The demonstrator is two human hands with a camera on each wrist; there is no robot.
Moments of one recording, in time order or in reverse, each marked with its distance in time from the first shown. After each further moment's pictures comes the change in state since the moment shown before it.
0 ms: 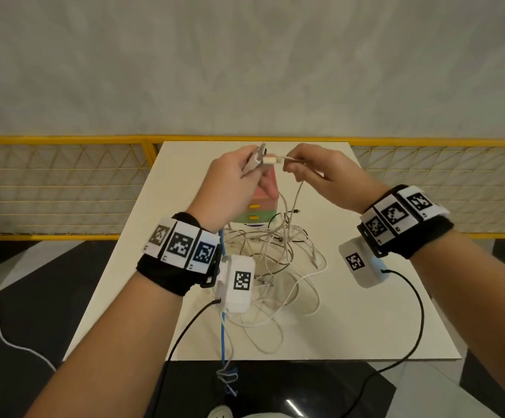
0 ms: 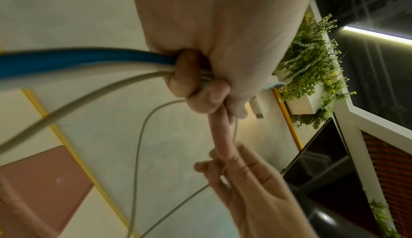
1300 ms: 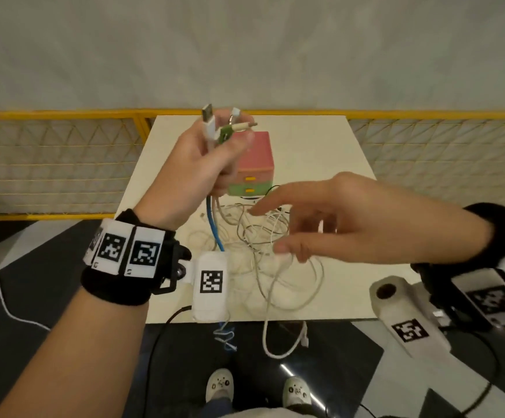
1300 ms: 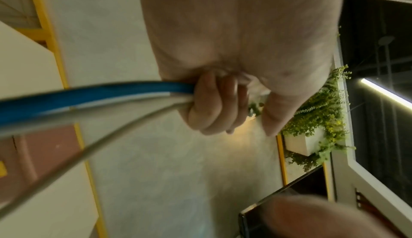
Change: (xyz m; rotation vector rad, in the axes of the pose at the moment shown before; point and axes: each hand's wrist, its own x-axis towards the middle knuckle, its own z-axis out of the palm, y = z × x) left_hand -0.047 0.001 -0.028 -0.442 -0.095 0.026; right_hand -0.078 -0.148 -0.030 0.088 -0.469 0.090
